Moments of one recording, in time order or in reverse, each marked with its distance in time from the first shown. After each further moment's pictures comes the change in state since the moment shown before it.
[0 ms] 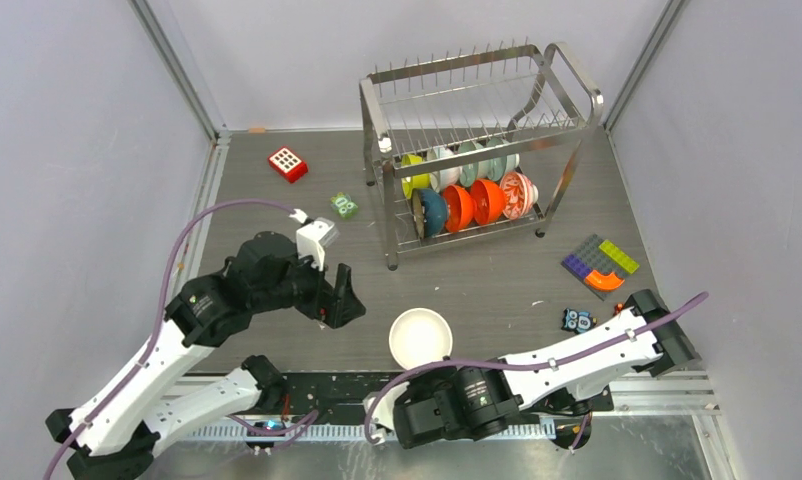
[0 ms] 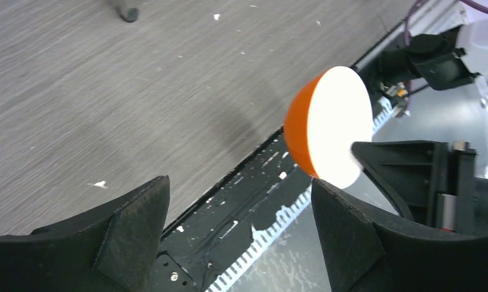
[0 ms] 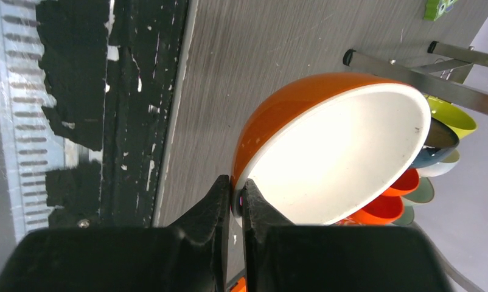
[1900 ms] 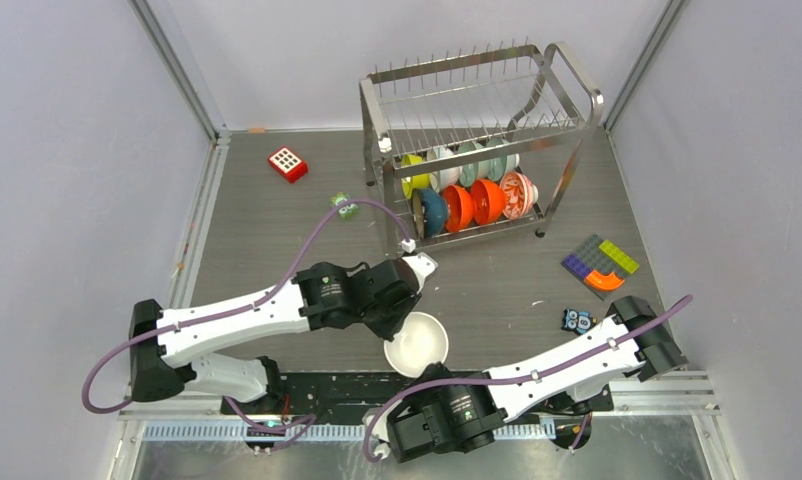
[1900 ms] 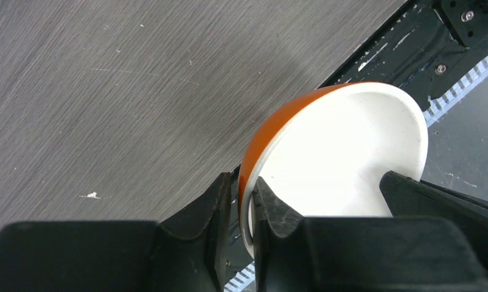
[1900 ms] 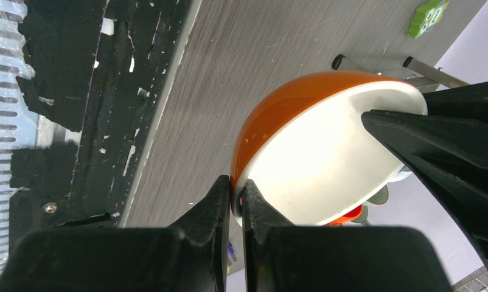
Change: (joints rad) left arm -0.451 0.507 0.122 0.036 -0.299 -0.042; right arm 0.042 0.079 0.026 -0.067 0.035 -0.101
